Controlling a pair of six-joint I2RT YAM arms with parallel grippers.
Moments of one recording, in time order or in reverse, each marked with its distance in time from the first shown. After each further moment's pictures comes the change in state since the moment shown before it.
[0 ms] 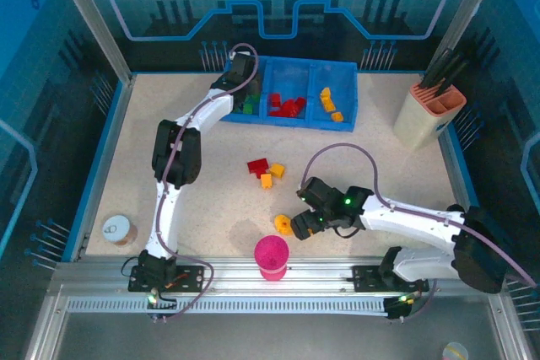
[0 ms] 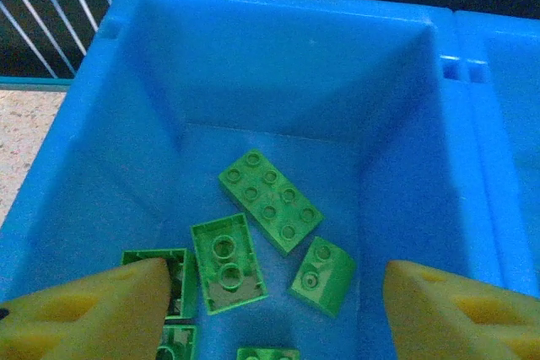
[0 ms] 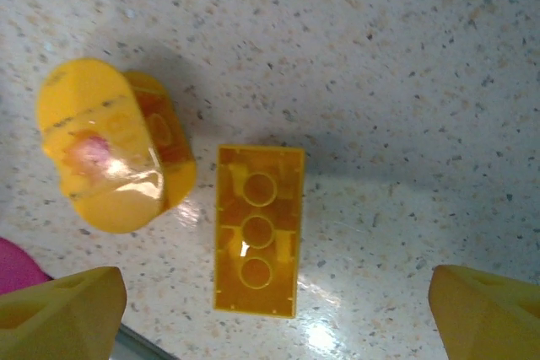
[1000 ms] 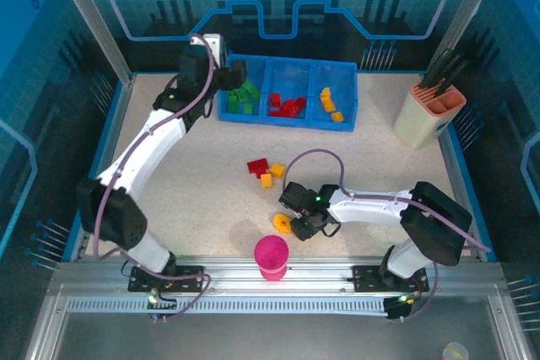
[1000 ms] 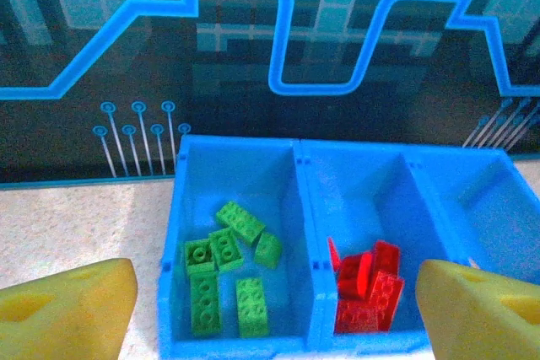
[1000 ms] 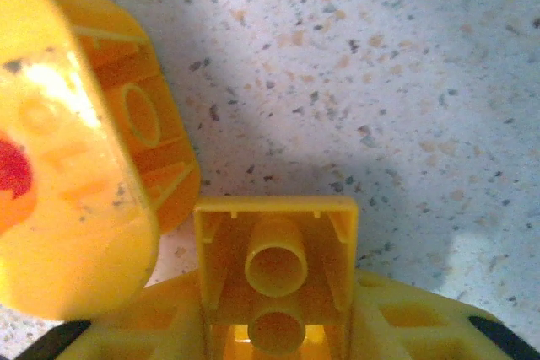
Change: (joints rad) left arm 0.002 -0.784 -0.516 0.027 0.138 0.094; right arm 0.038 0.288 0.074 0.040 -0.011 -0.113
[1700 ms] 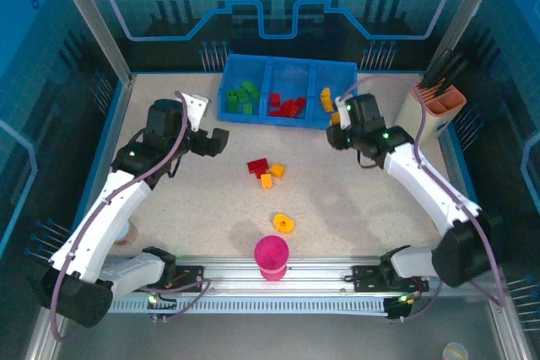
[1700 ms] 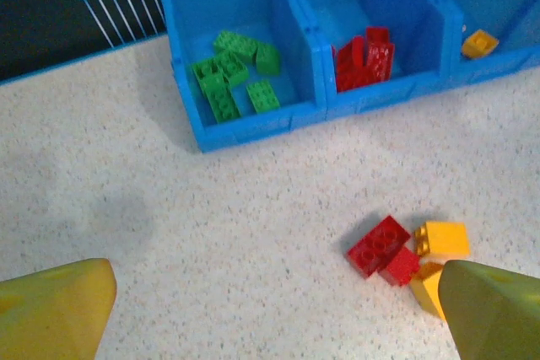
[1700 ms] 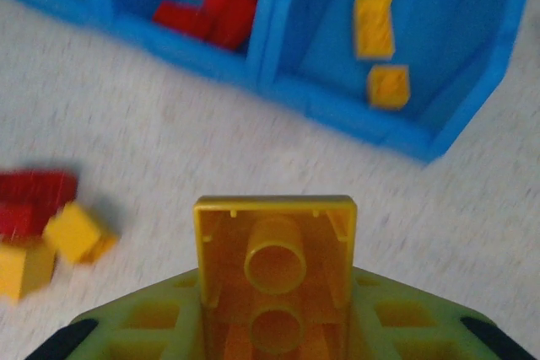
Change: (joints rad) left arm 0.005 -0.476 -0.396 -0.336 0.120 0.230; right arm -0.645 -0.152 0.400 0.068 -0.002 -0.289
